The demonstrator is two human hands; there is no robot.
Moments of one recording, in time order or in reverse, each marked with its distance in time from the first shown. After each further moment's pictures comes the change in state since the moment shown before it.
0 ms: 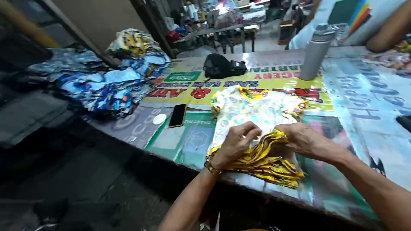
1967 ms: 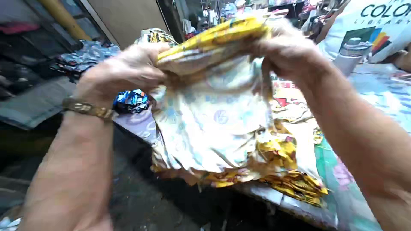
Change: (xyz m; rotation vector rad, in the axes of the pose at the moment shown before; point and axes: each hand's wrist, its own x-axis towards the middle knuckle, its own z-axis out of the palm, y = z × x) left_hand 0.038 0.117 -0.305 0.631 -0.111 -0.222; right_hand 0.192 -0.114 -0.109 0.967 0.214 -0.367
